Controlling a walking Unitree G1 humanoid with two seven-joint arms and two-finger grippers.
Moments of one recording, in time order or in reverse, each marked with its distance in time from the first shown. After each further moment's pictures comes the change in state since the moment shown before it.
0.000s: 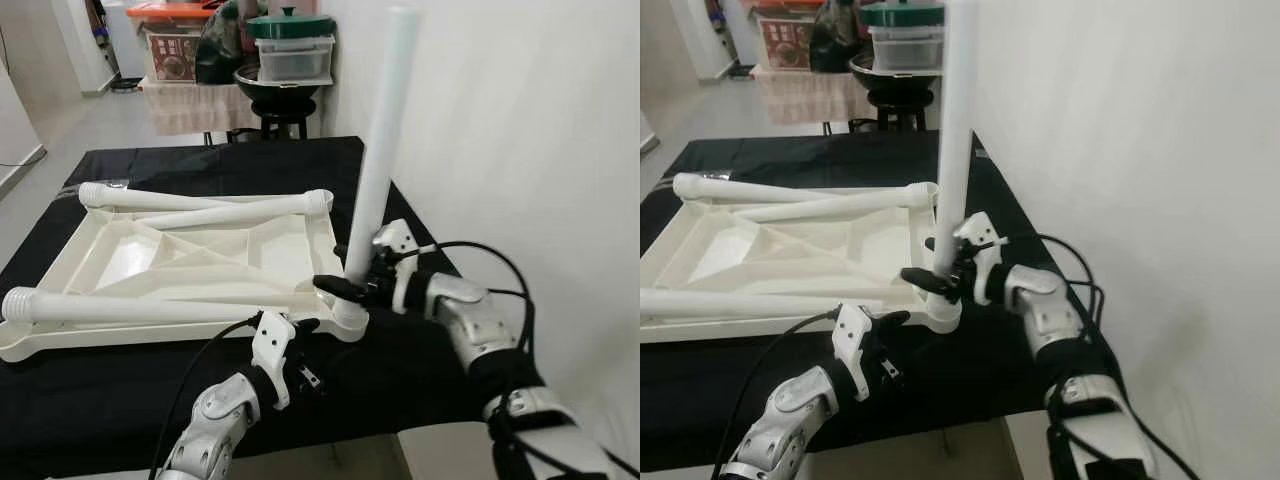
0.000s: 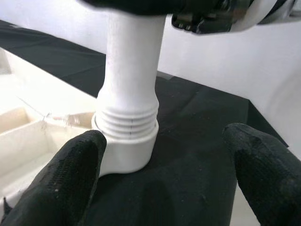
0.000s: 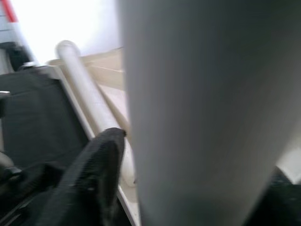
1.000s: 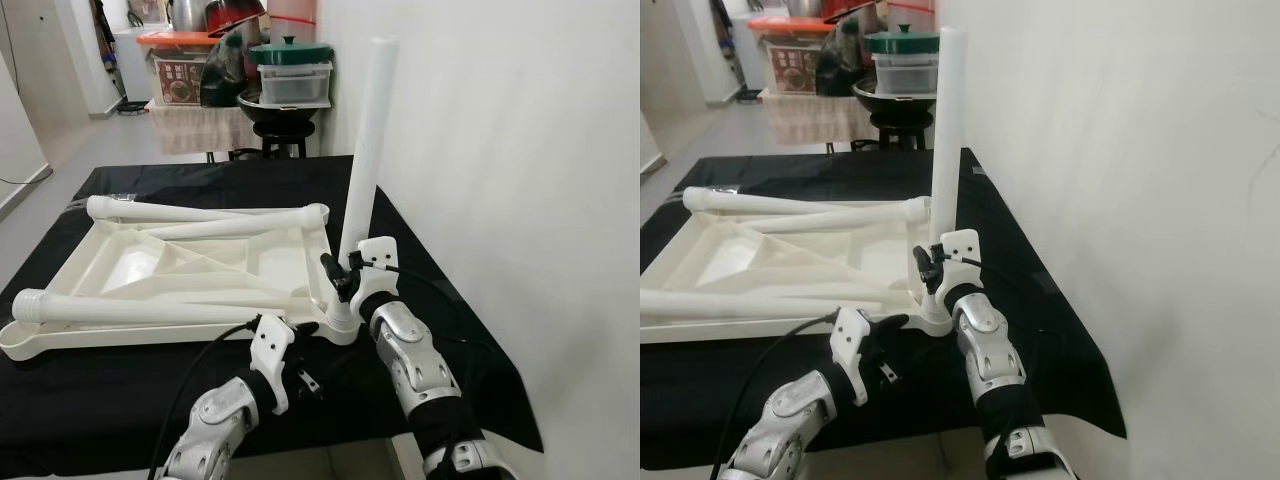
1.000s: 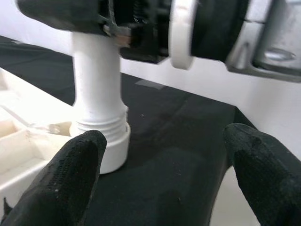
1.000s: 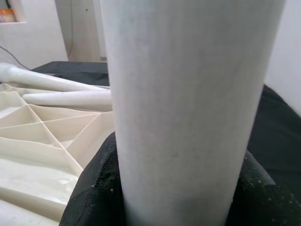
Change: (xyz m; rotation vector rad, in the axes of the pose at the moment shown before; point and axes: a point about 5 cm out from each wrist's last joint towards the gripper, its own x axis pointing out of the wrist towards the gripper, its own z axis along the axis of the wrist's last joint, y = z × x) left arm -0.007 0.000 -0.001 0.000 0.013 0.005; right arm 0.051 0.030 -0.033 0.110 -0.025 -0.808
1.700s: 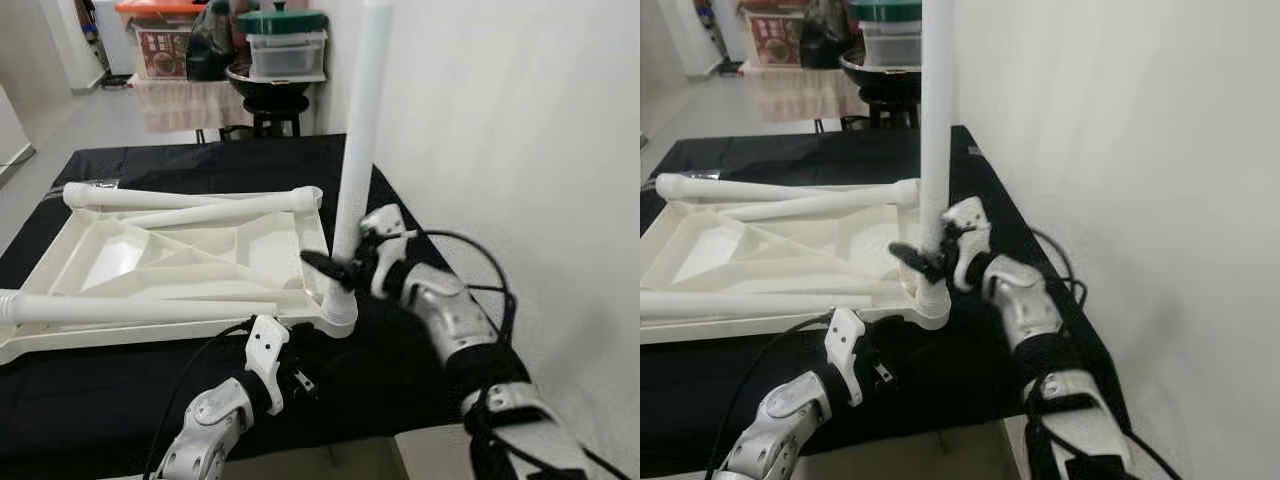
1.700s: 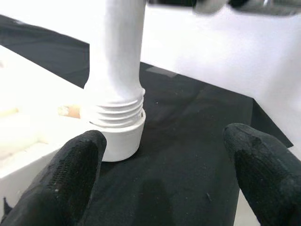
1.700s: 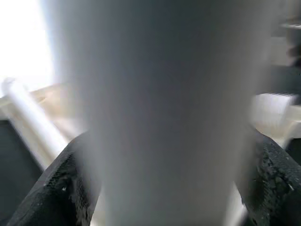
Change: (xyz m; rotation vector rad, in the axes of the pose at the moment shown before) left arm -0.003 0.001 0.004 0.006 -0.012 0.015; right arm 0.001 -0.030 0.041 -0.043 -0.034 0.616
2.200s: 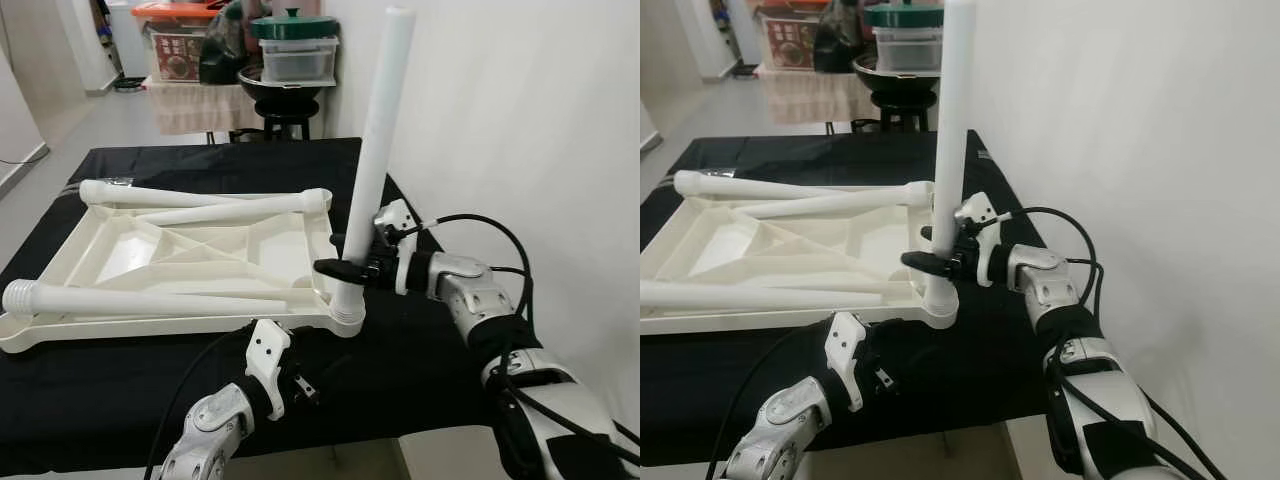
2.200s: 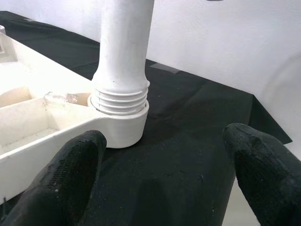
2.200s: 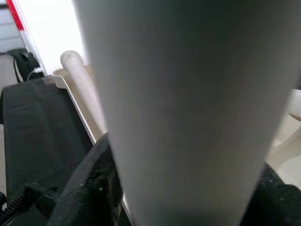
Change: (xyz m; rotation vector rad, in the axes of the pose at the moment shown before) left arm -0.003 -0.004 -0.004 -0.011 0.013 0.007; right arm -0.018 -0.022 0.011 -0.010 0.052 0.176
